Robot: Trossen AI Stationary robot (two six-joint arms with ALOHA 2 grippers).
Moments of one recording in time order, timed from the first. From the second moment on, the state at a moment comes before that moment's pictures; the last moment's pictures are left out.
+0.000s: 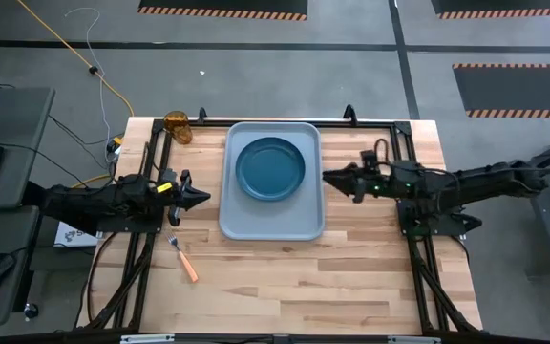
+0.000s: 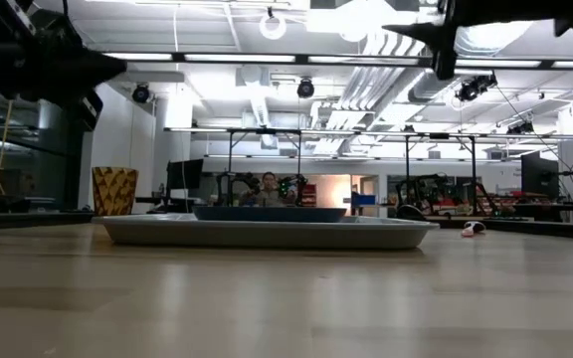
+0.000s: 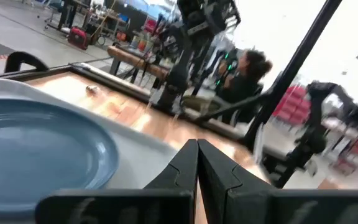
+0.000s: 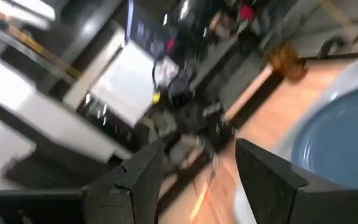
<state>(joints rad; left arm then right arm) -0.01 0.01 0.01 0.08 -0.04 -0.43 0.03 0.87 0.50 0.44 0.21 0.83</state>
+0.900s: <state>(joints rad) 0.74 0.92 0.95 -0.84 -0.19 -0.40 -0.05 0.87 0.52 0.42 0.16 0.78</state>
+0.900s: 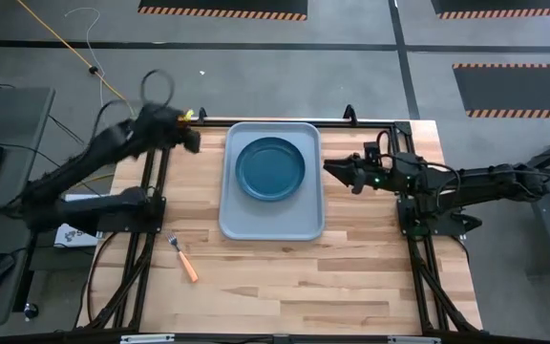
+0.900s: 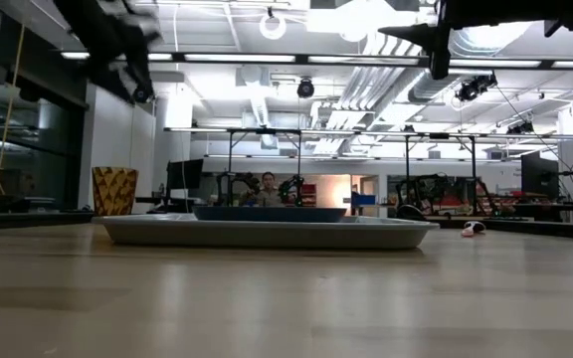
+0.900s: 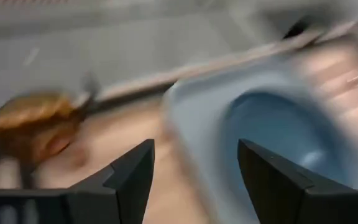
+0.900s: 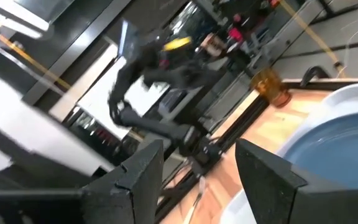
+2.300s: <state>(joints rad) 1.04 1.68 1.20 -1.00 -0.26 -0.38 -0.05 0.87 0.52 0.22 0.11 0.81</state>
